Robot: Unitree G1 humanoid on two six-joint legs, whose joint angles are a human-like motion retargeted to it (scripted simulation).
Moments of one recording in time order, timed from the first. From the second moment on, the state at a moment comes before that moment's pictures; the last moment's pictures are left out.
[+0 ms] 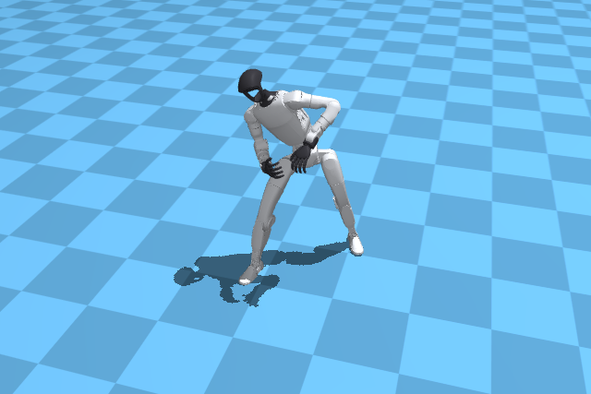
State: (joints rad) left arm 0.15 0.87 -0.45 -0.56 0.57 0.28 0.08; right arm -0.33 -0.31 0.58 0.23 0.19 -0.50 0.22; waist -0.41 0.41 0.12; left_leg -0.16 0.12 0.11 0.11 -0.22 -0.26; right_leg -0.84 -0.62 -0.16 0.50 0.08 0.09
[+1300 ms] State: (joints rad) left arm -0.34 -0.05 -0.61 0.03 -0.92 -0.52 -0.30; right arm 0.24 -0.26 -0.12 -0.56 0.77 -0.70 -0.16; waist -0.58 0.18 0.14; left_leg -0.50 0.45 0.23 0.27 0.04 -0.03; right_leg -0.03 0.25 0.50 0.53 -0.49 -0.14
